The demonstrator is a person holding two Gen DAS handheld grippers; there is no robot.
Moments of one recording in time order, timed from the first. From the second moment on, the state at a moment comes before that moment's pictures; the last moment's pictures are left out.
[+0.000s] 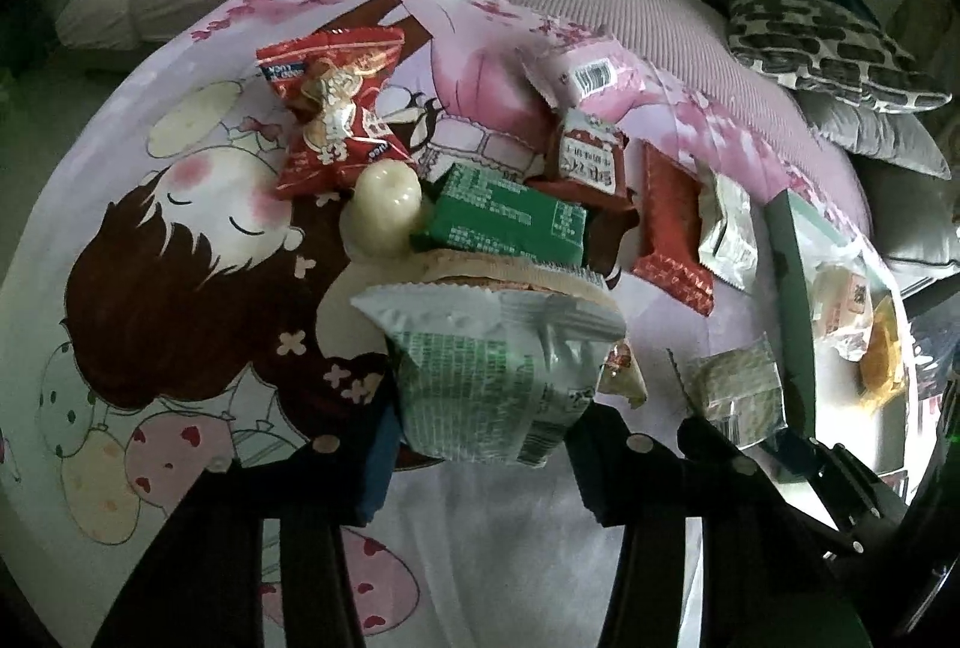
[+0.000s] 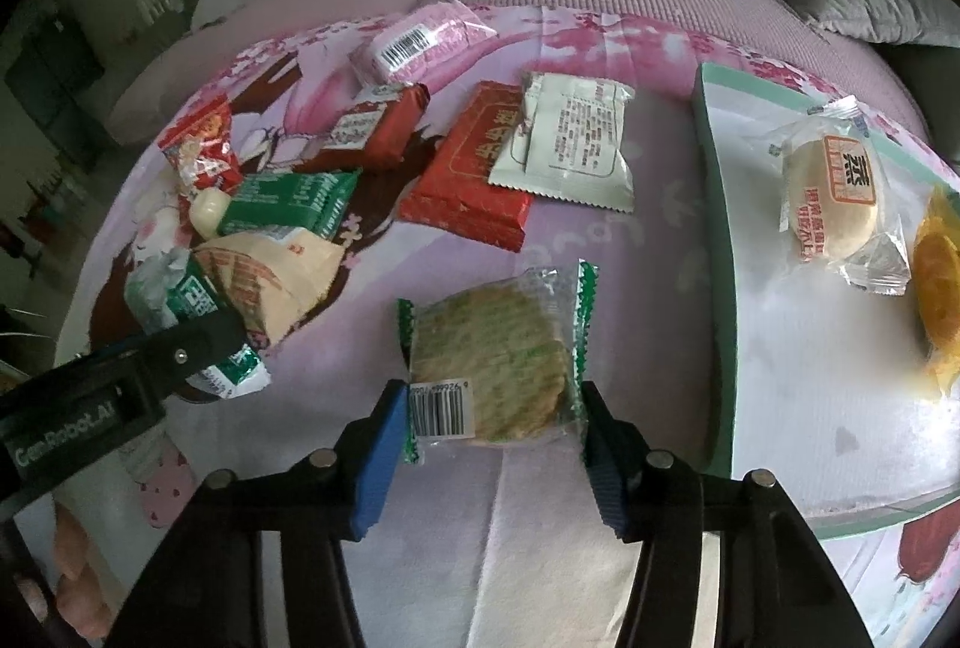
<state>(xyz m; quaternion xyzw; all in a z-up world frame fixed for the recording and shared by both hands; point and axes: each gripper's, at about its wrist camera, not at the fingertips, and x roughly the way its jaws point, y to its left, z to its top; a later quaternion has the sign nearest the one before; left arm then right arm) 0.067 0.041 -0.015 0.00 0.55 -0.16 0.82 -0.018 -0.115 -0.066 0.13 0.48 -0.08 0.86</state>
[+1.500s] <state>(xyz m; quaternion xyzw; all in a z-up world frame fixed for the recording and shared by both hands) 0.007 -0.073 0.044 0.07 0.45 -0.27 0.85 -0.106 -0.255 0.004 0.27 0.35 -0.24 0.87</state>
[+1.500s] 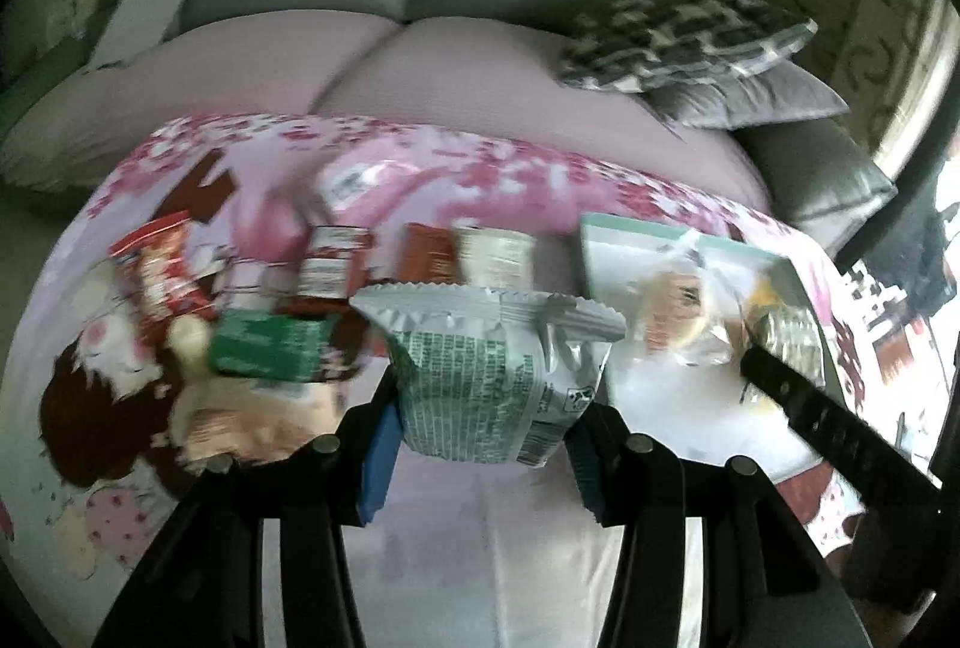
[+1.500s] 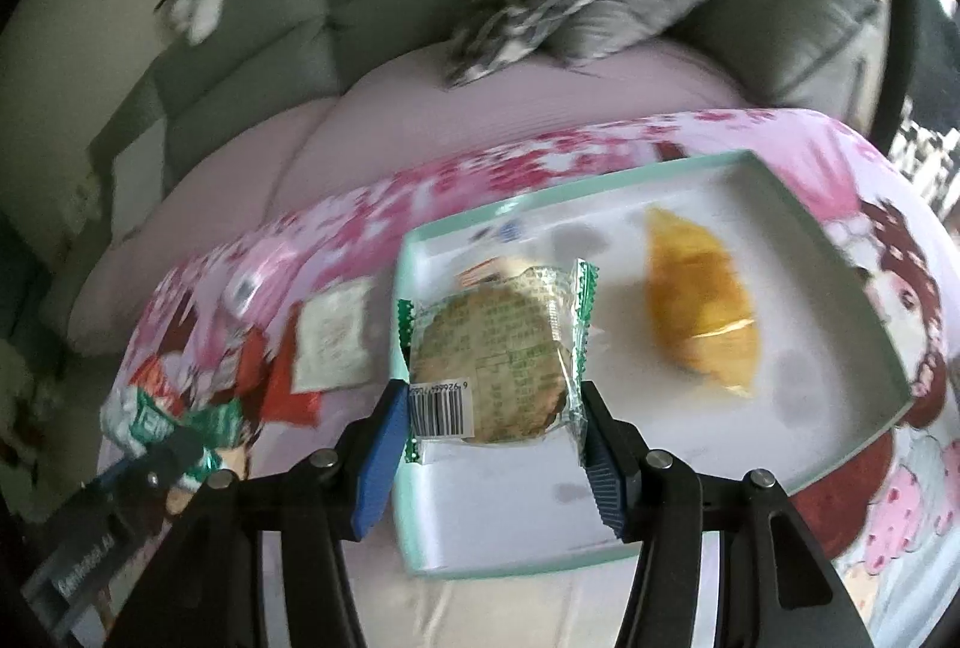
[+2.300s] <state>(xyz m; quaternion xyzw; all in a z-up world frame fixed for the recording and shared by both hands) -0.016 -0.186 -0.005 0.16 0.50 -0.36 0.77 -0.174 -0.349 -0.014 0.31 0.32 -0.40 0.80</state>
